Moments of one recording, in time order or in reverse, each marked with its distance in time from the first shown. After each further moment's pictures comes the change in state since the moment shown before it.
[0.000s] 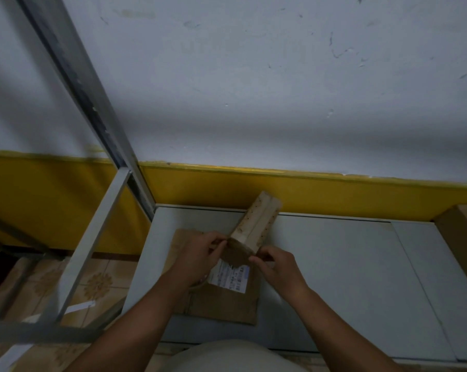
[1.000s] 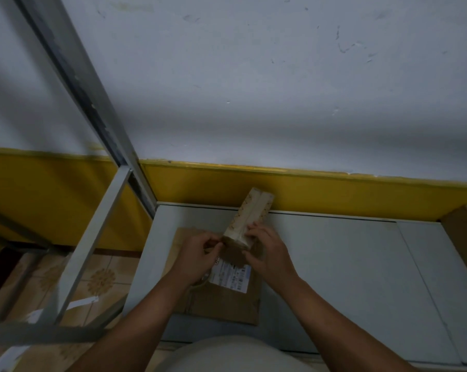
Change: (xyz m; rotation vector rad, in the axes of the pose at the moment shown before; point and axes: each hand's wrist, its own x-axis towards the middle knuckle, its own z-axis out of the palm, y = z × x) left_hand -0.005 -0.004 0.001 -0.209 0.055 -0.085; right_hand 0.025 -0.017 0.009 -0.060 0.106 -0.301
